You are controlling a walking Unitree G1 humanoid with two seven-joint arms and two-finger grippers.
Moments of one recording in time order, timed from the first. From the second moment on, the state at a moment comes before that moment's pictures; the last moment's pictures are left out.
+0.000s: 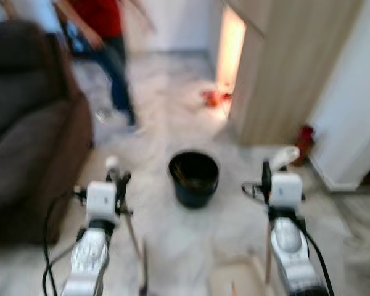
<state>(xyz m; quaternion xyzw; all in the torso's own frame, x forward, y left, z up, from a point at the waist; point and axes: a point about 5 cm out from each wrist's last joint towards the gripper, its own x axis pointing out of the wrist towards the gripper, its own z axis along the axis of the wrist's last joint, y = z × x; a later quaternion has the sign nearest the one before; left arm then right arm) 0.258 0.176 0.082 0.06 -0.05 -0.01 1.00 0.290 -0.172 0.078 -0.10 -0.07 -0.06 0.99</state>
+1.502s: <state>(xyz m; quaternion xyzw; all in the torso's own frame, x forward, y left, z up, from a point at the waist) 0.269 0.177 0.092 0.09 -0.06 -0.02 0.99 0.295 -0.173 0.077 -0.07 -0.06 -0.08 0.99</state>
